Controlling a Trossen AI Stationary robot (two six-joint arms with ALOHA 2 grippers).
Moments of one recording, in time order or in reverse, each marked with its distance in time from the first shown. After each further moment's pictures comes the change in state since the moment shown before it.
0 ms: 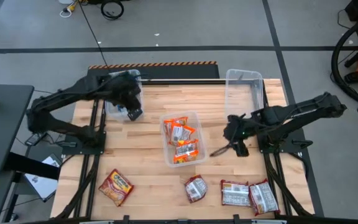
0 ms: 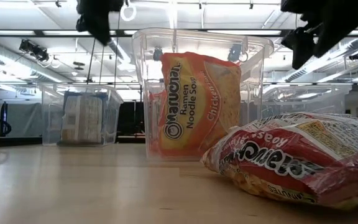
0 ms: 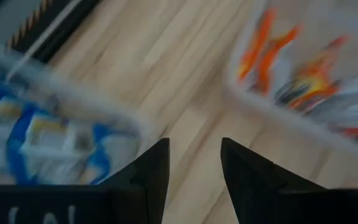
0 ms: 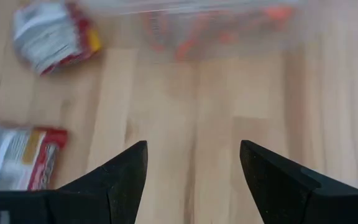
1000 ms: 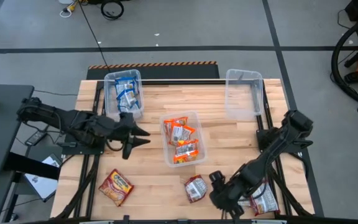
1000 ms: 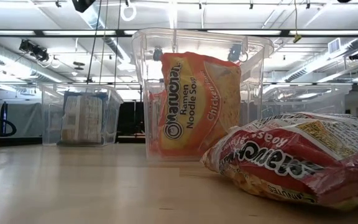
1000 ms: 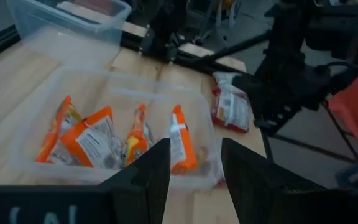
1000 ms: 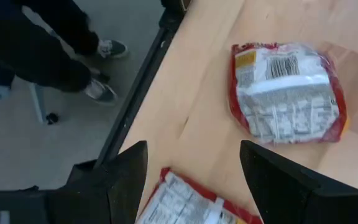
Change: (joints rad) left arm -0.641 -0.317 -0.493 0.842 -0.198 -0.175; right arm 0.549 0.698 0.465 0.158 -0.022 0.250
